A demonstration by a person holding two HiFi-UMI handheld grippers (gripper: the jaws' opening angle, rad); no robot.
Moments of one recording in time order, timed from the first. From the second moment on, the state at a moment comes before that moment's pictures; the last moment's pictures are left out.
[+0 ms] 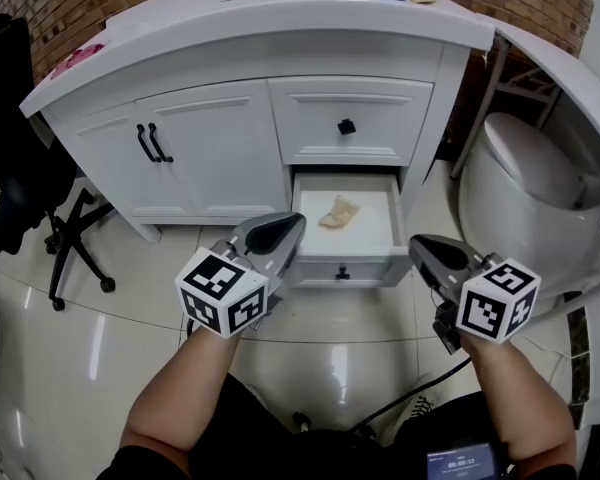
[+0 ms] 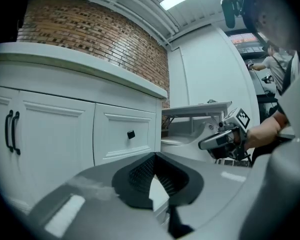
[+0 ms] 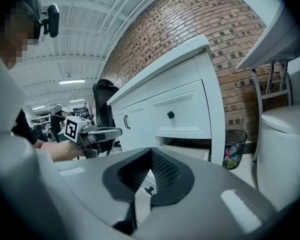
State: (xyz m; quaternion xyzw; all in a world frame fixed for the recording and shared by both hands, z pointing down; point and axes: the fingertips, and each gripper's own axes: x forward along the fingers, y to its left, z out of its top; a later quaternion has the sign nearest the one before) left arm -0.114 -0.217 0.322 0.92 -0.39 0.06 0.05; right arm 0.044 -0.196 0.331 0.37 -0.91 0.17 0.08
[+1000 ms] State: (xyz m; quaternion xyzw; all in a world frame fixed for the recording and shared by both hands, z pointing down) left arm -0.102 -0.140 0.272 0.93 -0.37 0.02 0.06; right arm 0.059 -0.120 0.300 0.39 -0.91 0.14 0.06
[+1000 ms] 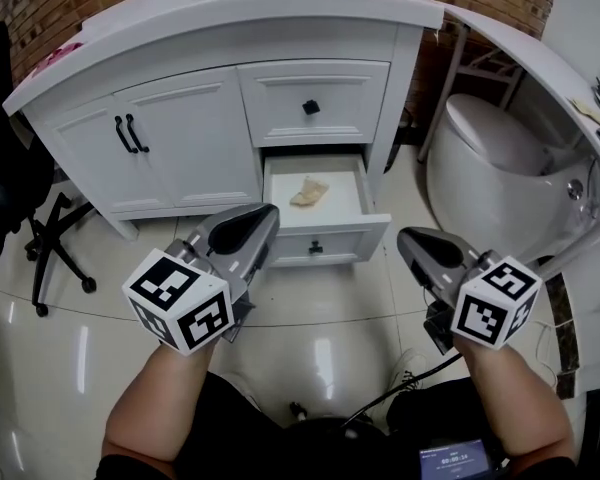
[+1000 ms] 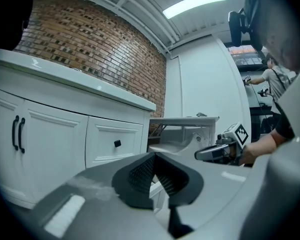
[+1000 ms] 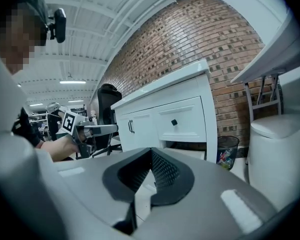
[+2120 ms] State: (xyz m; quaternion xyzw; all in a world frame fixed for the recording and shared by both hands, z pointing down) left arm -0.113 -0.104 0.292 0.92 -0.39 0.08 0.06; right arm 0.055 -0.095 0.290 0.38 -0.91 0.13 0.07
